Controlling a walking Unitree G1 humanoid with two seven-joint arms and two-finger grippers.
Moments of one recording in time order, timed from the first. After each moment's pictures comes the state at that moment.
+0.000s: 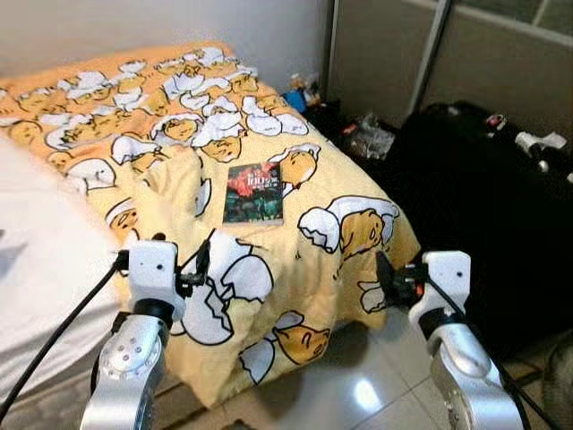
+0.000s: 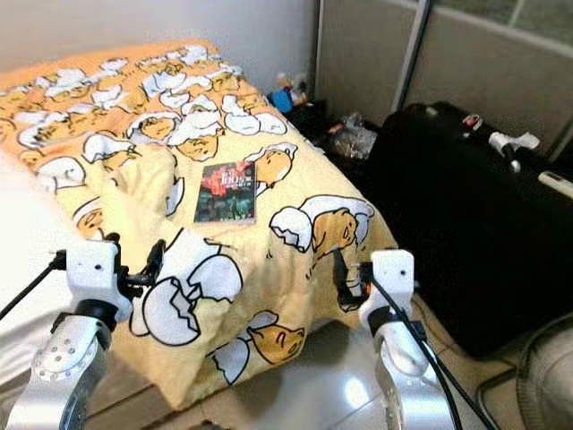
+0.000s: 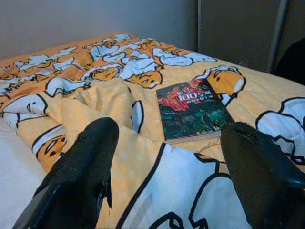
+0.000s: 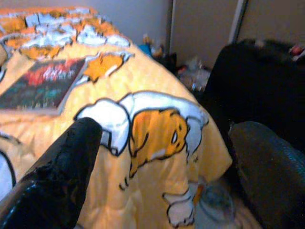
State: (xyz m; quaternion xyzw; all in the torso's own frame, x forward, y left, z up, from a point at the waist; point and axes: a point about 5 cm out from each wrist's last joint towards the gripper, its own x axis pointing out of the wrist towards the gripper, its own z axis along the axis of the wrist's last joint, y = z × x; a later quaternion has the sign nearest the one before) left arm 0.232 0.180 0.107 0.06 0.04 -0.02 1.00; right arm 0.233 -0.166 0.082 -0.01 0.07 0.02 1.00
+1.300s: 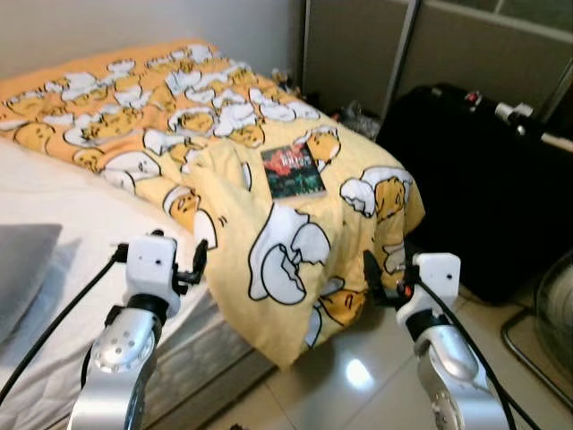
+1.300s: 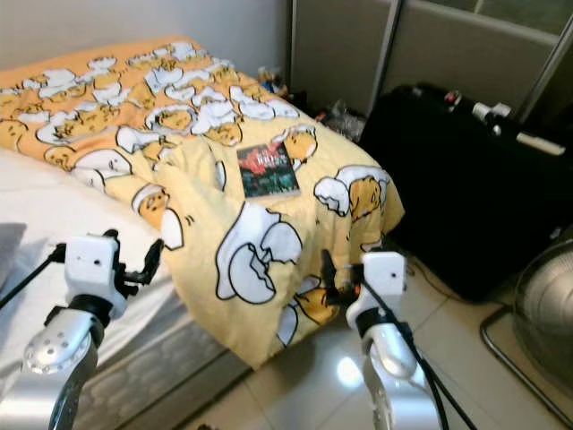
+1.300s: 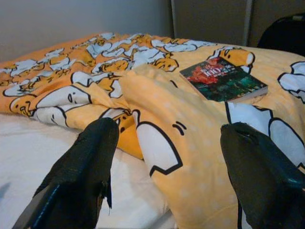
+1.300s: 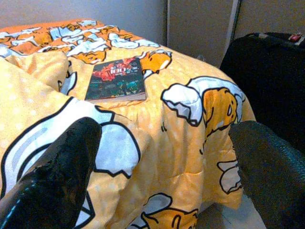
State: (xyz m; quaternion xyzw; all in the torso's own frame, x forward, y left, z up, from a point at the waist) left arm 0.237 0.185 0.111 0.09 0.05 -0.04 0.99; right arm 0.234 -0.154 0.081 0.02 0.06 0.04 1.00
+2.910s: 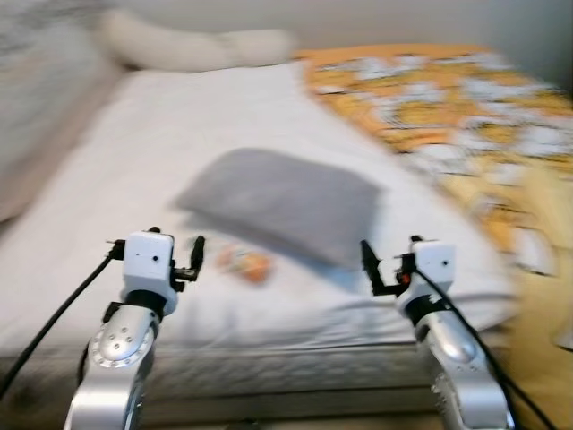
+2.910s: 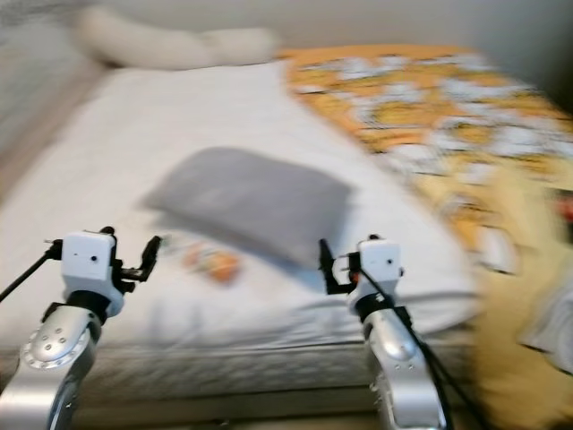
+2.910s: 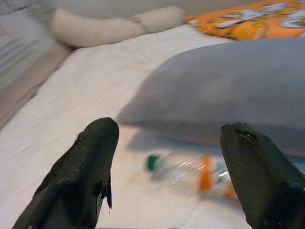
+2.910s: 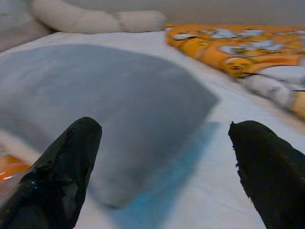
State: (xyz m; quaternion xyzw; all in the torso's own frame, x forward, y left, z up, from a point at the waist) left arm 0.239 0.183 0.112 0.08 0.06 -0.03 0.99; right arm 0.249 -0.158 0.084 0.00 0.06 0.06 1.00
